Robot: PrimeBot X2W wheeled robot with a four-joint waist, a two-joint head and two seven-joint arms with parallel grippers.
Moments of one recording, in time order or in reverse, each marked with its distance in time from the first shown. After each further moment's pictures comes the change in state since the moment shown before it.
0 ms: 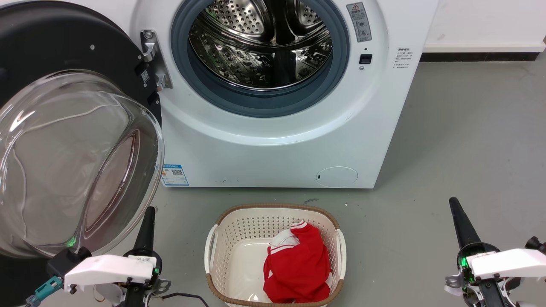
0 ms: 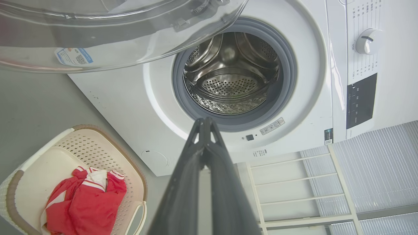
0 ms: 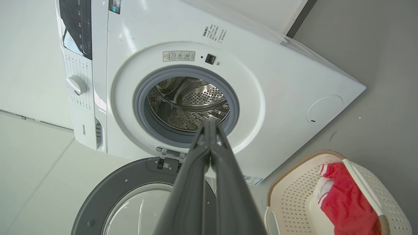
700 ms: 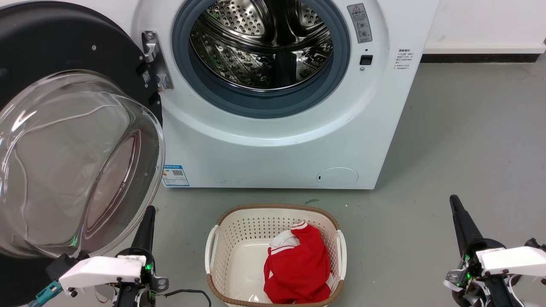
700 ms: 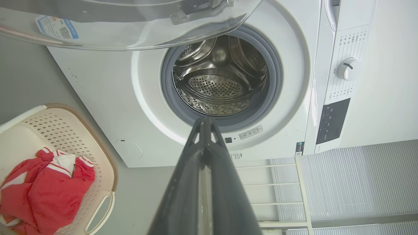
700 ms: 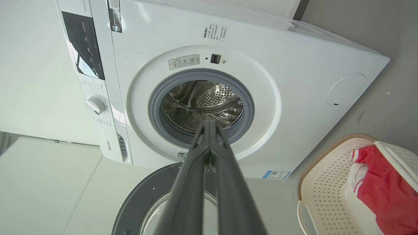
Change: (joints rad) left arm -0.006 0.000 0.016 0.013 -0.191 -0.016 0.046; right arm -0.023 0.000 -0.012 0.031 0.184 0.000 0.031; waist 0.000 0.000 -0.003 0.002
